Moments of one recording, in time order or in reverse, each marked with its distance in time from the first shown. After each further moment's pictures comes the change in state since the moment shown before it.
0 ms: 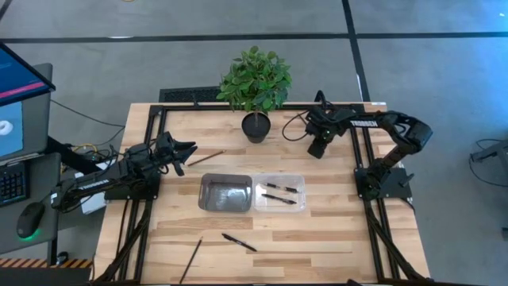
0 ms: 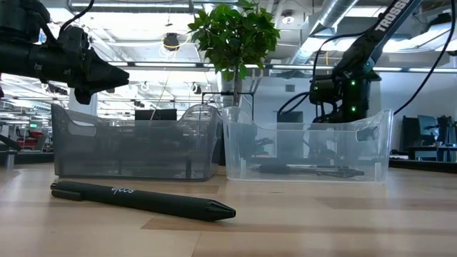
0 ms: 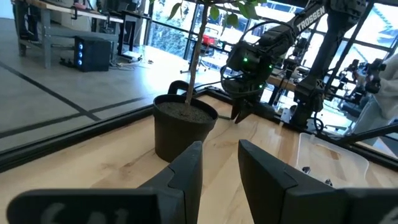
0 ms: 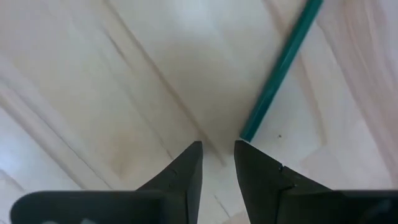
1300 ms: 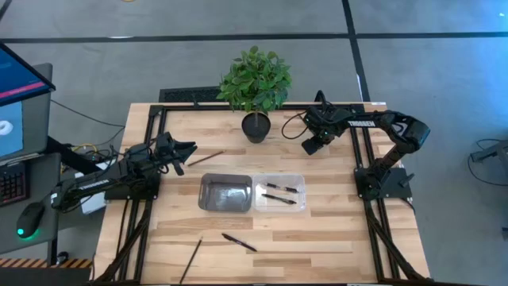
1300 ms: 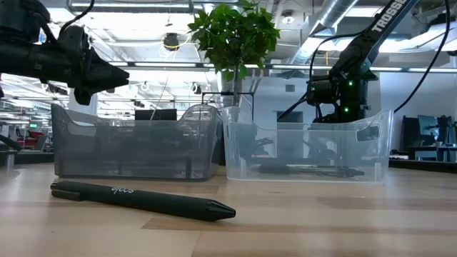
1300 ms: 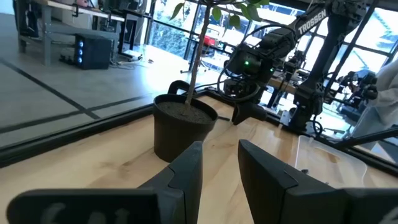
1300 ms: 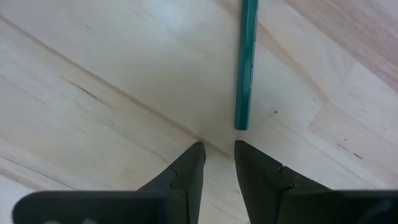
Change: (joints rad) left arm 0.000 0.000 0.000 0.002 -0.004 -0.021; right arm 0.026 0.041 0.008 -0.013 0.030 0.436
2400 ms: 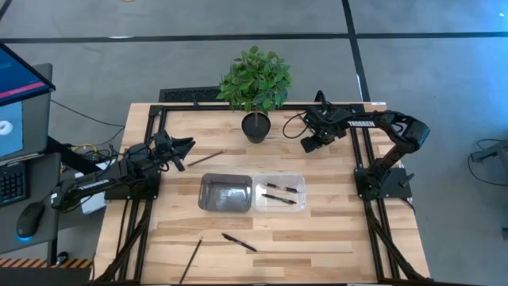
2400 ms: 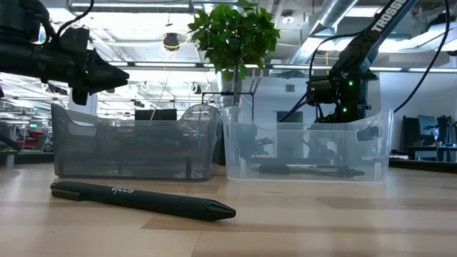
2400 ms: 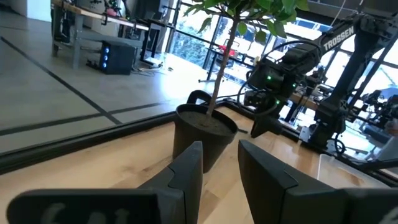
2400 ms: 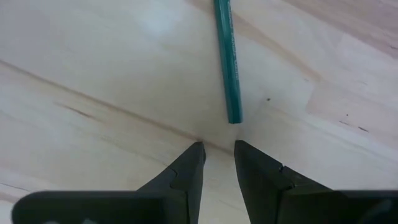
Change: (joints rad) left arm 0.000 0.000 0.000 0.015 -0.099 -0.034; right arm 0.008 0.001 0.001 -0.019 0.004 0.185
